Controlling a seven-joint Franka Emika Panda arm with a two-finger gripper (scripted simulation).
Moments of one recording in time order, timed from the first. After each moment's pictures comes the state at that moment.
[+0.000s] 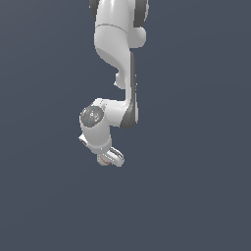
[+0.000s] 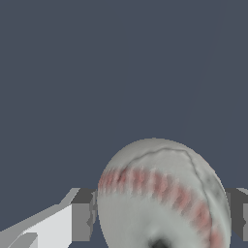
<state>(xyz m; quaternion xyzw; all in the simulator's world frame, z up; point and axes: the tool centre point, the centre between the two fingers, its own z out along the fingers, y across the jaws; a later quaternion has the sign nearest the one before) 0.047 -0.097 0.050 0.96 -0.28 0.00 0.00</state>
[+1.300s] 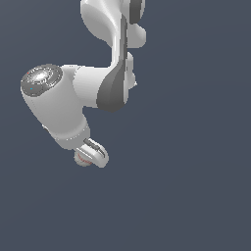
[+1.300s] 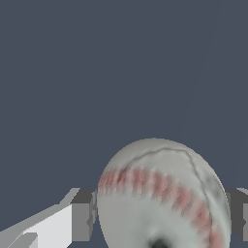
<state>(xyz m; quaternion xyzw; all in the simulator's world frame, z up) 0.107 -0.140 0.203 0.96 -0.28 0.00 0.00</state>
